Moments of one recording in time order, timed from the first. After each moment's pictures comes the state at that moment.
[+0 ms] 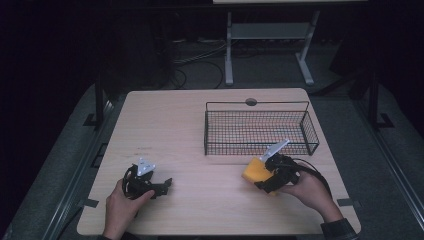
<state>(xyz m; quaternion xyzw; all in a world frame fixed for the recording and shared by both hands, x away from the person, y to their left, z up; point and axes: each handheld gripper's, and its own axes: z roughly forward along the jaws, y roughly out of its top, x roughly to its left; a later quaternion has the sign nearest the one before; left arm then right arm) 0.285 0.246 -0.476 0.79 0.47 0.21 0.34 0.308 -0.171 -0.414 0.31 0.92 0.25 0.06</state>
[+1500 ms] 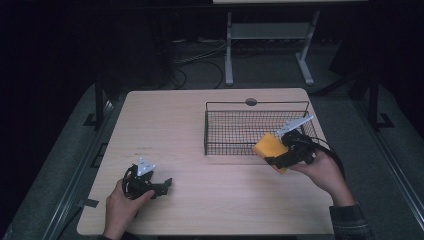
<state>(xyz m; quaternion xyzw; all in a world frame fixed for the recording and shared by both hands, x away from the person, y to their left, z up) 0.285 0.247 -0.475 0.79 0.47 0.21 0.34 0.335 -0.205 -0.361 0.36 0.88 0.29 0.10</state>
